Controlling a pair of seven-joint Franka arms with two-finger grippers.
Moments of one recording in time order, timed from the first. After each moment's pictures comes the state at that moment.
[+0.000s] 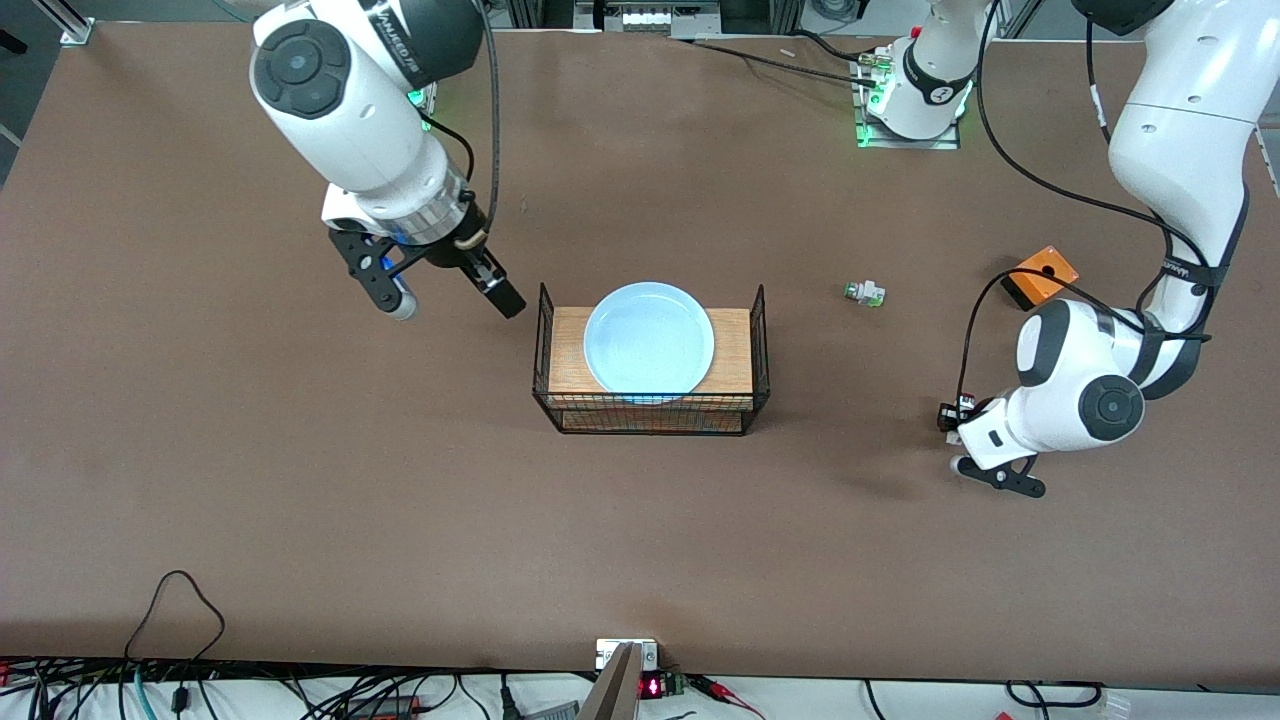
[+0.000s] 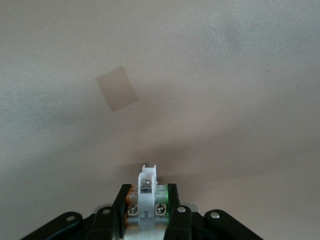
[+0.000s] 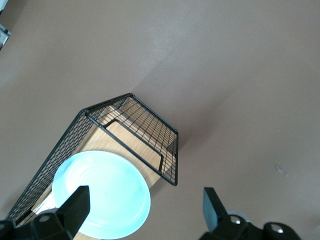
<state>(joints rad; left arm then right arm) 0.32 0.74 -0.38 -1.66 0.28 2.20 0.11 0.62 0.27 -0.07 -1.53 0.13 1.87 1.41</state>
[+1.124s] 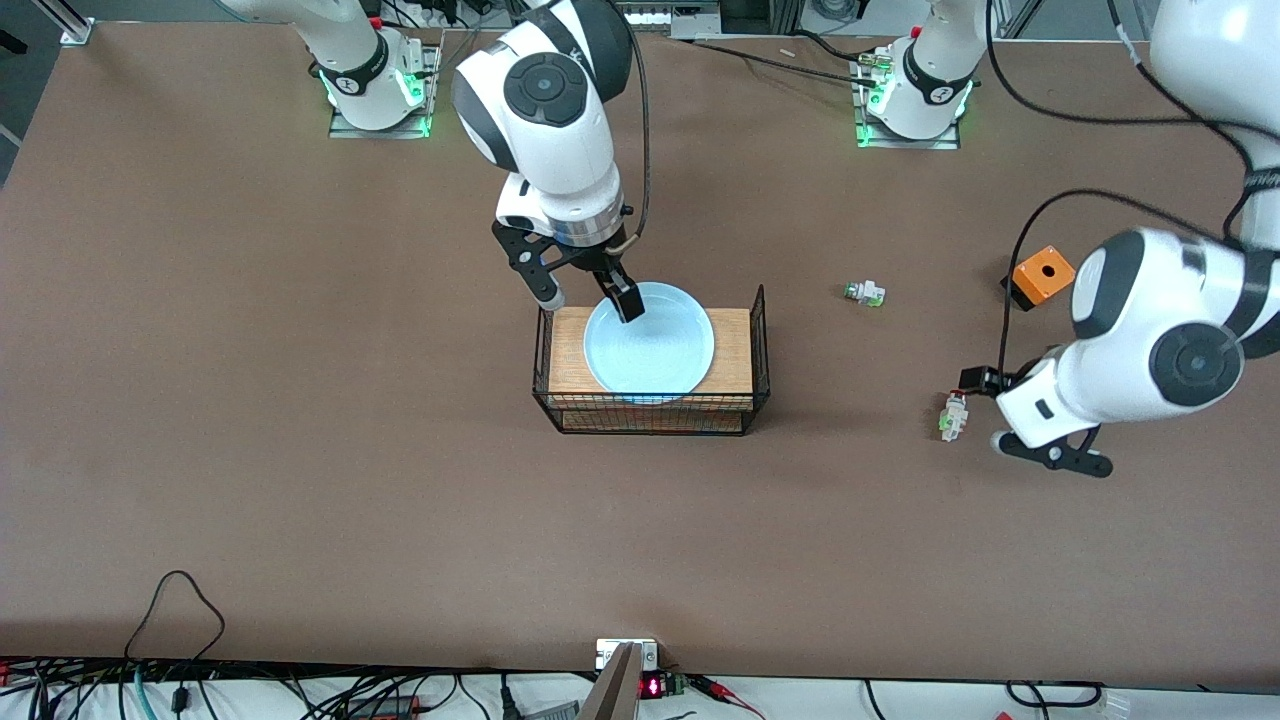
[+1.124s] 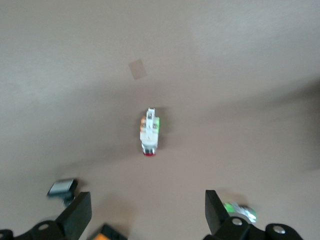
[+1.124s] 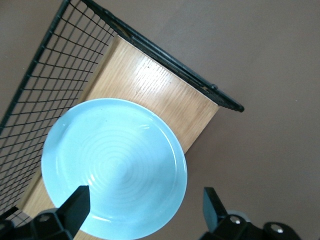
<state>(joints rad) 0.31 0.47 -0.50 -1.52 0.28 1.74 -0.03 0.91 0.45 -0.20 -1.49 0.09 2.05 1.68</state>
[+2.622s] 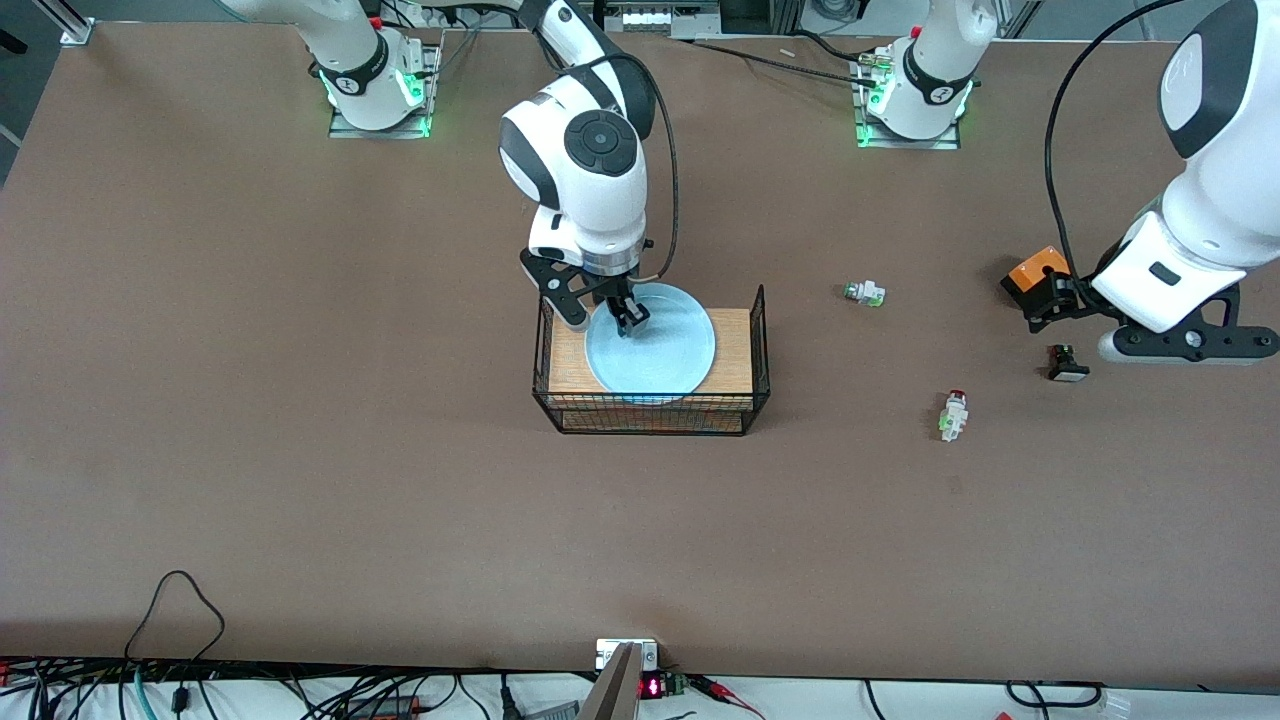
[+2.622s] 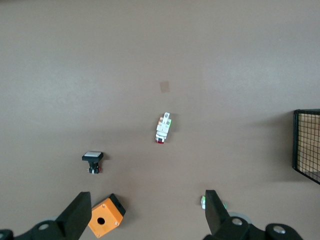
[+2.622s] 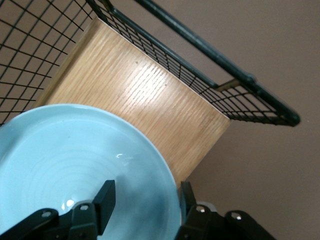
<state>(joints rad) -0.16 0.12 0.06 -1.61 0.10 1.75 -0.08 0.97 0.56 -0.24 -1.50 0.04 2.10 1.68</state>
